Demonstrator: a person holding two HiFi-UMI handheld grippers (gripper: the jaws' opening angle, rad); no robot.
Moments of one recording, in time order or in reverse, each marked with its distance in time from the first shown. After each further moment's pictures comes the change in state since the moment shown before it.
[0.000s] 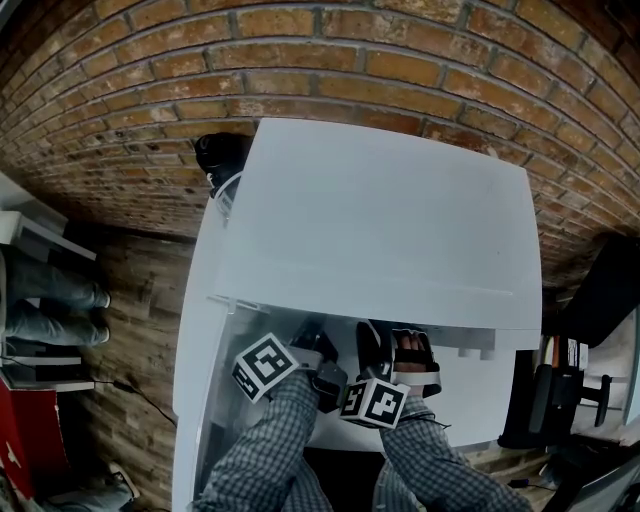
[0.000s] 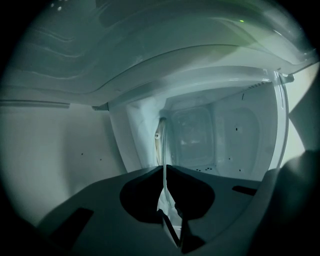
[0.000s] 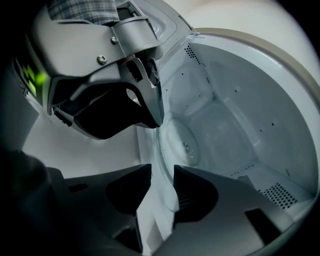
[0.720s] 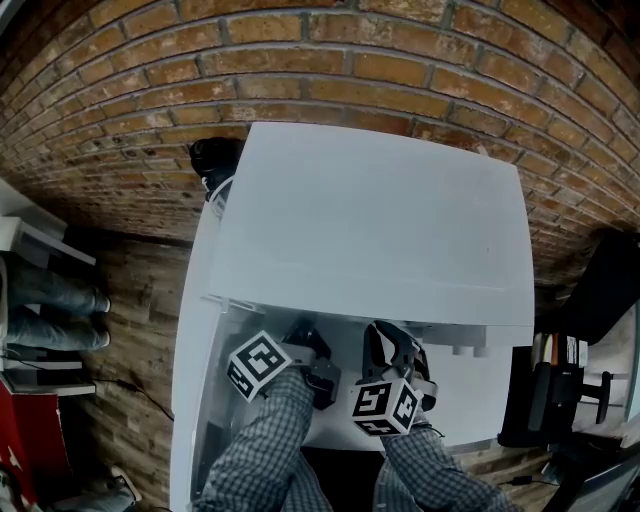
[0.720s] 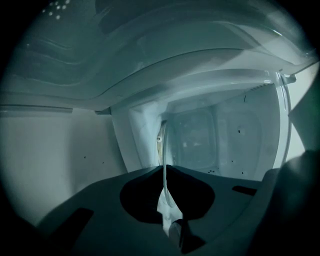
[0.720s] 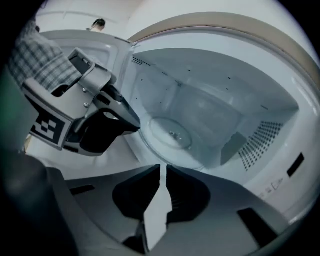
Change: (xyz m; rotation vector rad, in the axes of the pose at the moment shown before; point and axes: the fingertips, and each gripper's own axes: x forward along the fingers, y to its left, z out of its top) left arm -0.001 0.003 0.006 -0.005 -0.028 0.031; right arm -0.024 -0.010 -0.018 0.499 -0.028 0.033
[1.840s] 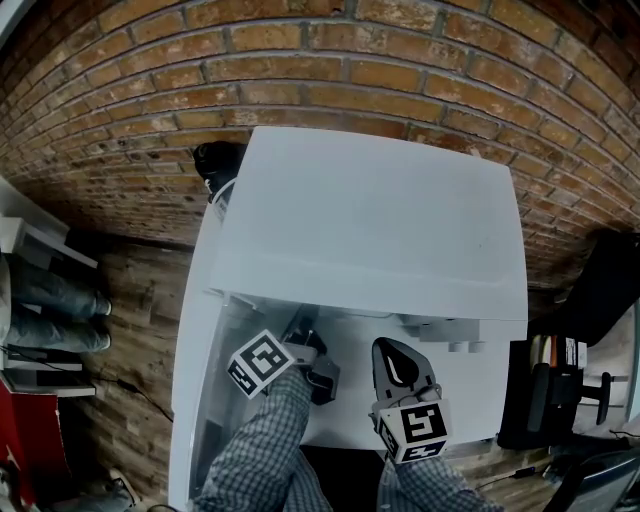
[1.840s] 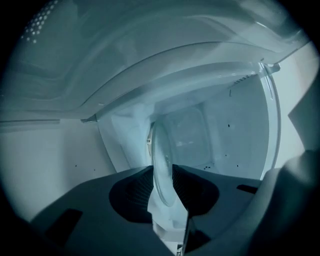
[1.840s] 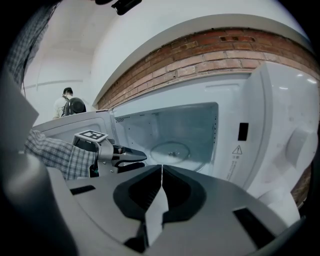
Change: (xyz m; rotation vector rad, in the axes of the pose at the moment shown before) left arm -0.001 -0.014 0.001 0.126 -0.016 -0.054; right arm -0.067 -0.014 0.023 0.553 -0.264 0.118
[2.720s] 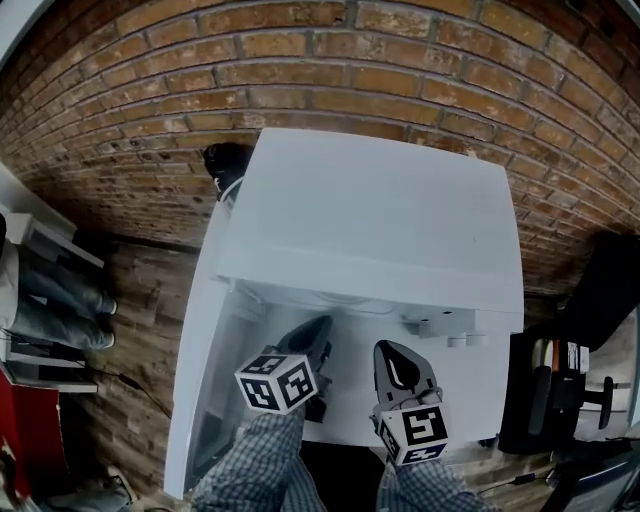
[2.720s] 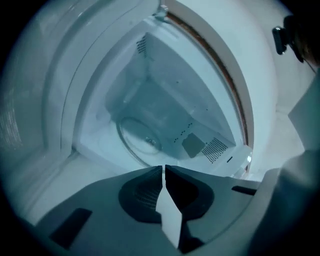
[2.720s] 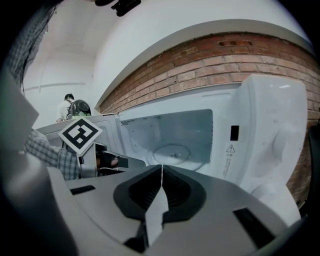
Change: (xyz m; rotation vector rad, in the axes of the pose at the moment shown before) left arm -0.032 -0.030 -0.049 0.627 0.228 -0.011; right arm -0.020 0.006 0.001 -0.002 -0.040 0.015
